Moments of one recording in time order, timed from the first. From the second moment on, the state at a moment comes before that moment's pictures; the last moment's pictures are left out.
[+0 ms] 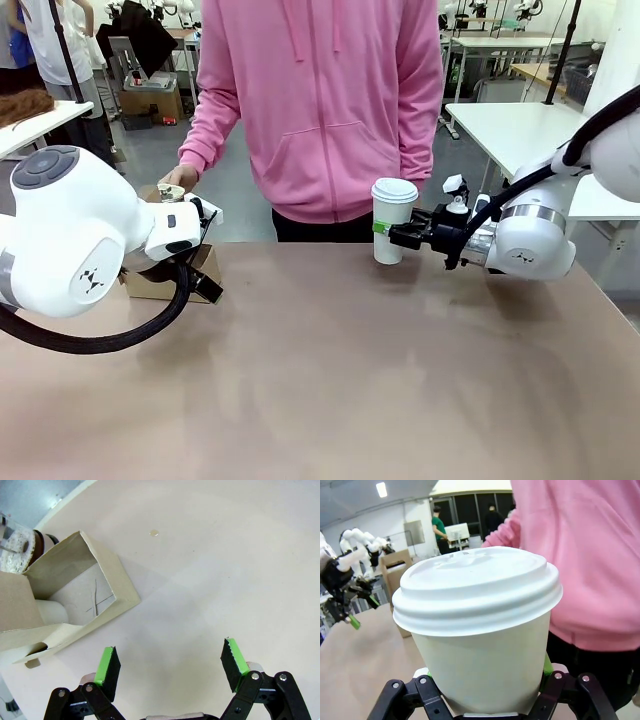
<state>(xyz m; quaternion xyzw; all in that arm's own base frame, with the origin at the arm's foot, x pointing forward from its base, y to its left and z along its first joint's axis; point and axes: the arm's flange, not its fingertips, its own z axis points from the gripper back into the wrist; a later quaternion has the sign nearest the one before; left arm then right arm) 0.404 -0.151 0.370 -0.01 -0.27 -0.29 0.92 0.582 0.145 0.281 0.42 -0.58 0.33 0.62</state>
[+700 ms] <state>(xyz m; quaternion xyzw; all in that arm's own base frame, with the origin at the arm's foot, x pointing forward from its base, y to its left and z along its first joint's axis) 0.404 -0.152 0.371 -0.01 -0.27 -0.29 0.92 0.431 0.135 0.489 0.44 -0.57 0.35 0.60</state>
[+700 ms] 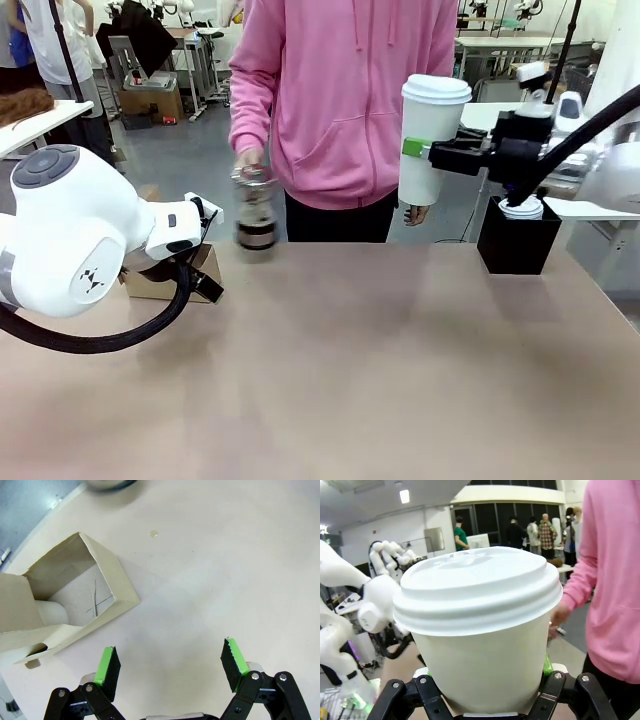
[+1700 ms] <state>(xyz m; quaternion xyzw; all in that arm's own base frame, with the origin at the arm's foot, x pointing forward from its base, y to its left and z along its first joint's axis) 0.404 -0.152 0.371 -0.01 -0.27 -0.29 0.92 0.410 0.132 0.499 0.44 -0.56 0.36 0.61</state>
